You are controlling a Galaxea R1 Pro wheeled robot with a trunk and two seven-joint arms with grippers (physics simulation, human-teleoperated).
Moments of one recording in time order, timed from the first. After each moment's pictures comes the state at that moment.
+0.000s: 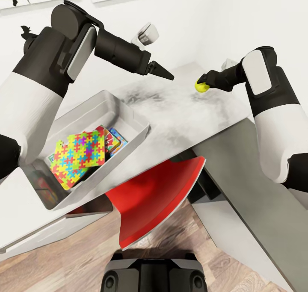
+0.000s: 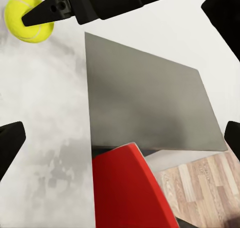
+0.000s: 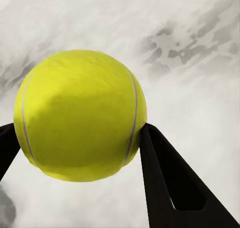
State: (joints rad) left arm -1.84 0.05 -0.55 -0.88 0.27 1.04 -1.15; right arm -1.67 -0.10 0.13 -0.80 -0.75 1.05 -0.36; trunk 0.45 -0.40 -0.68
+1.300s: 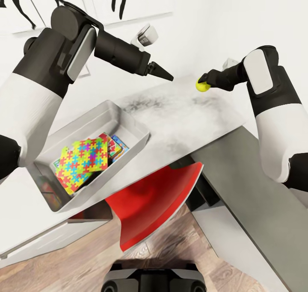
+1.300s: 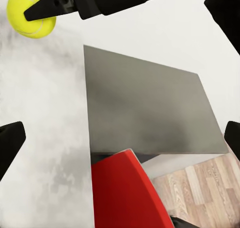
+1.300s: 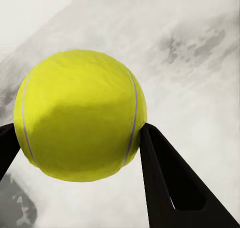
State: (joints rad) left arm -1.84 0.05 -0.55 -0.88 0.27 1.04 -1.15; right arm -1.67 -0.11 0.13 -0.80 -0.75 1.05 -0.35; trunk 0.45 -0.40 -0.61
